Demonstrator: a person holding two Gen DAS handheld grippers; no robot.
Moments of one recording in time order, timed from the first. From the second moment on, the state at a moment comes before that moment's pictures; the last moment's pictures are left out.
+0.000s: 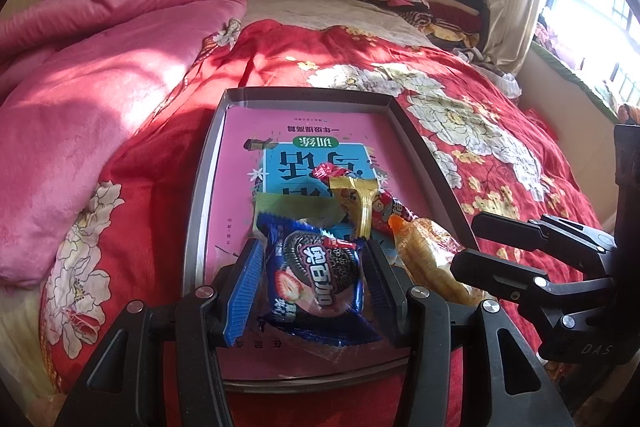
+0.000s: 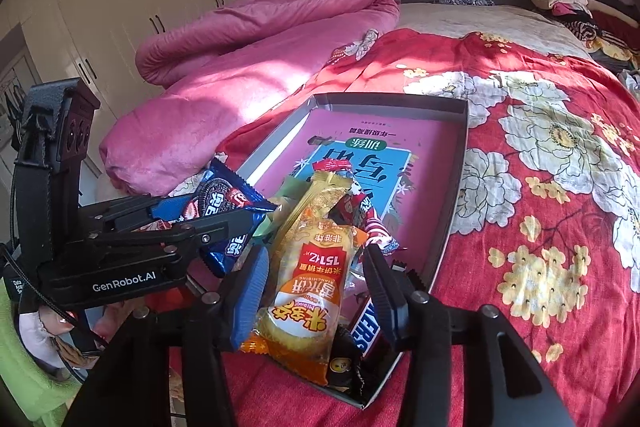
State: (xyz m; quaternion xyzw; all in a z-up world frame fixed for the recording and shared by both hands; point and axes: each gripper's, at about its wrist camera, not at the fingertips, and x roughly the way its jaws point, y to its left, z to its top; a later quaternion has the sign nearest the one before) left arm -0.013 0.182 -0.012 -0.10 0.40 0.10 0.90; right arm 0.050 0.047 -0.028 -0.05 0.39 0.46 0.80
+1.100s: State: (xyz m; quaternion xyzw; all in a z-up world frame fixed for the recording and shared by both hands) left arm -0.079 0.109 0.024 -0.14 0.42 0.13 0.89; right arm -0.006 -0.049 0.028 -0.08 0.35 0.41 0.84
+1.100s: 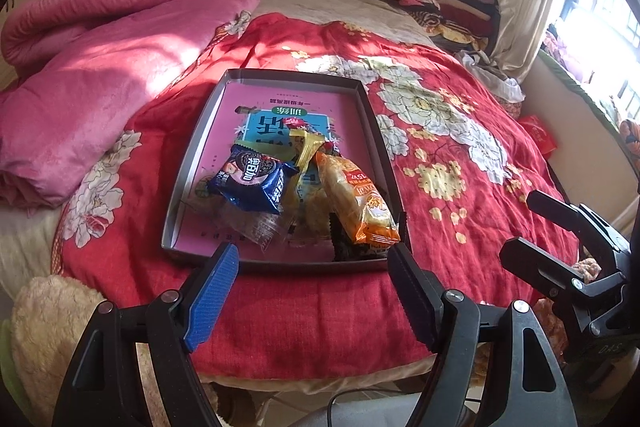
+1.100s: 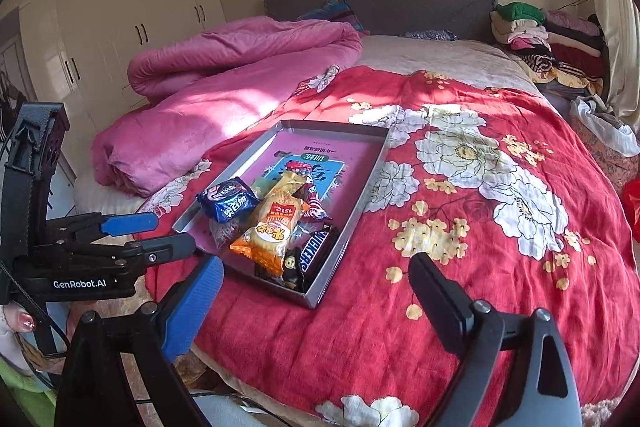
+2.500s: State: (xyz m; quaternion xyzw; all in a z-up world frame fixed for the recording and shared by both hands) left arm -0.082 0.112 0.028 -0.13 0.41 0.13 0.89; right arm -0.015 -0.041 0.025 -0.10 0.34 0.41 0.84
